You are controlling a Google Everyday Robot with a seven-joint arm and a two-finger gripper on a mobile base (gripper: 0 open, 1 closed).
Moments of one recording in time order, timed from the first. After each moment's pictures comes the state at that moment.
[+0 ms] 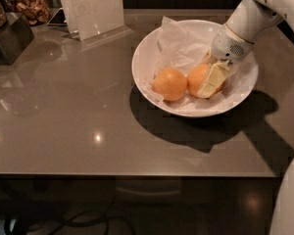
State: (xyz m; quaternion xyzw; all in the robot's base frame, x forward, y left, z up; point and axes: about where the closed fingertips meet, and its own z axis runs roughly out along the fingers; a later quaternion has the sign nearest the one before) arm 0.598 -0.161 0.853 -0.64 0.74 0.16 0.14
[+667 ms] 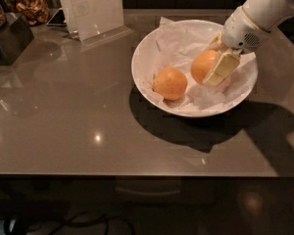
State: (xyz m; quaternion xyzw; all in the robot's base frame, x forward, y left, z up) arm 0.589 -0.161 0.902 -0.65 0.72 0.13 0.20
